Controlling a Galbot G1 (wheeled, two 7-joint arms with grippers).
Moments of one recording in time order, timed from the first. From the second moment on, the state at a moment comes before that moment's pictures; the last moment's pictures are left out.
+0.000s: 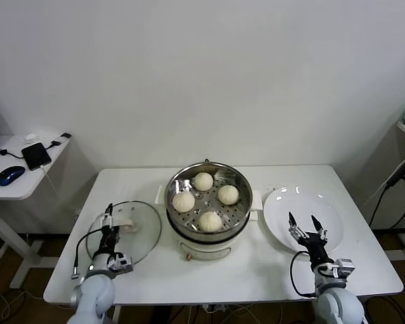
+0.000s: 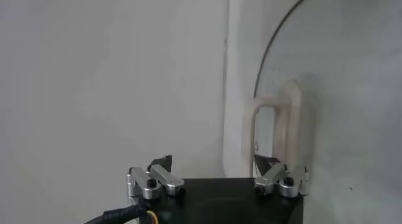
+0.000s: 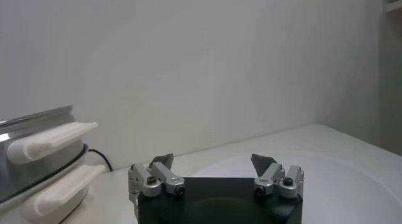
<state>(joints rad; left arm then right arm) 1.18 -1.41 -0.61 -1.44 1.39 0.08 -0.09 -1.31 1.20 0.52 1.58 0.60 0.14 -0.04</state>
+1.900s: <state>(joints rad) 1.24 -1.45 -0.58 -1.69 1.34 0.39 -0.01 -1.32 1.19 0.56 1.59 0.61 0.13 -0.06</state>
